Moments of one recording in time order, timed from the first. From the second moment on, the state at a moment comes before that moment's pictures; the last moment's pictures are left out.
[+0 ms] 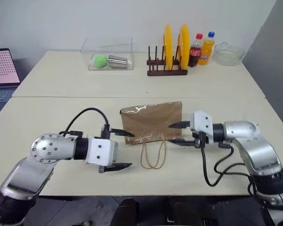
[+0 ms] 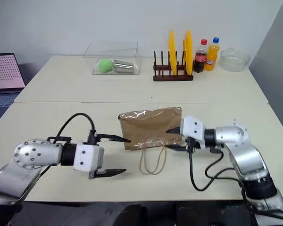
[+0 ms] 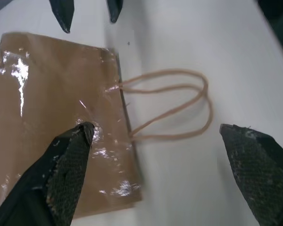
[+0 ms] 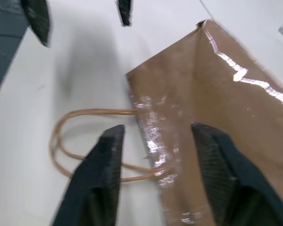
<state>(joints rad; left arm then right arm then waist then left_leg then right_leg) -0.22 0.92 -0.13 -0.36 -0.09 -0.16 -1.15 -0.31 -0.60 0.12 -0.41 0.18 0.46 1.11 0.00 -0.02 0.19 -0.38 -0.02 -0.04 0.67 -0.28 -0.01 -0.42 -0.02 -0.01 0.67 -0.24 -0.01</state>
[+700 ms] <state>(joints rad) -0.48 0.59 -0.43 0.16 0.18 -0.65 -1.07 -0.04 -0.67 0.08 -0.73 0.29 0.68 0.85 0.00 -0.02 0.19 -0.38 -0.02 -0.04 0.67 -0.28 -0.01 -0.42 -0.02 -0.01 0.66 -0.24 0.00</state>
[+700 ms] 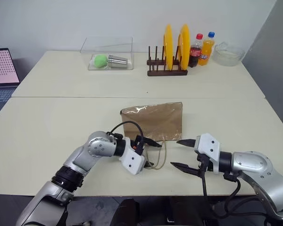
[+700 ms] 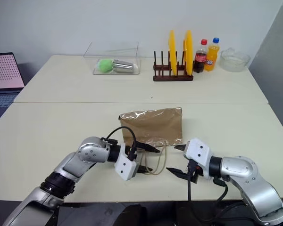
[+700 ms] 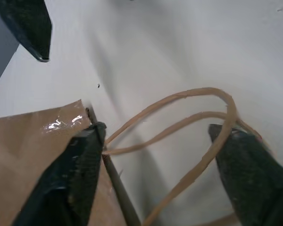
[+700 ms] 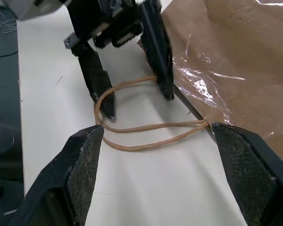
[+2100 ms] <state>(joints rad) -0.72 0.47 -0.29 0.16 -0.07 -0.07 -1.04 -0.32 -0.61 0.57 -0.35 -0.33 0.03 0.87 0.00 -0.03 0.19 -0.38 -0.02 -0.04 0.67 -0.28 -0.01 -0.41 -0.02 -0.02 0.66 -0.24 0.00</state>
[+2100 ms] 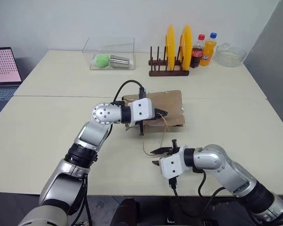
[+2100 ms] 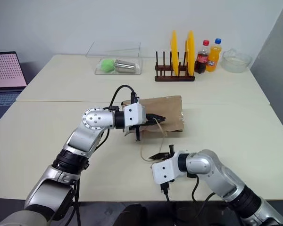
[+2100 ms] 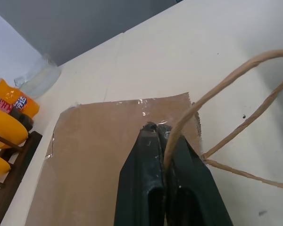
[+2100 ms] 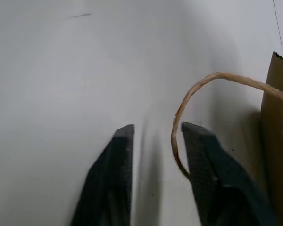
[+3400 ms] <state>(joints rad) -1.33 0.37 -0.20 0.92 0.02 -0.21 -0.89 -0.29 -0.64 0.56 -0.37 -0.39 0.07 0.96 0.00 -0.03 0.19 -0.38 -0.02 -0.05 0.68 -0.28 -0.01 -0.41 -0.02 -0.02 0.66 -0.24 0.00</state>
